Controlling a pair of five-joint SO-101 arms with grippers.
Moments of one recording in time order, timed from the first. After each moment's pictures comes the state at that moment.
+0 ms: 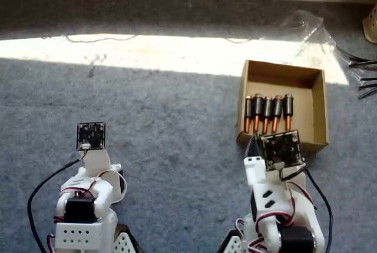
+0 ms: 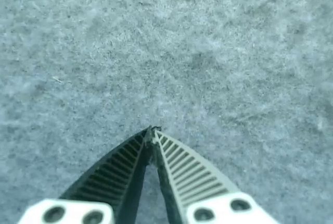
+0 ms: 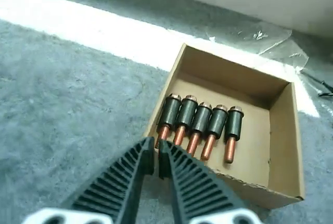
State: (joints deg) left arm -5.7 -104.2 95.9 75.1 10.0; right arm -4.7 -104.6 69.1 71.4 16.8
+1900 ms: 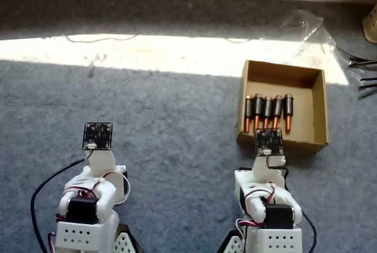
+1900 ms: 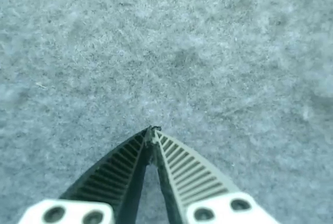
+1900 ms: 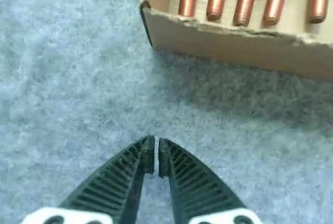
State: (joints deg) left arm -2.2 -104.3 95.9 75.1 10.0; right arm -4.9 -104.6 95.6 71.1 4.9
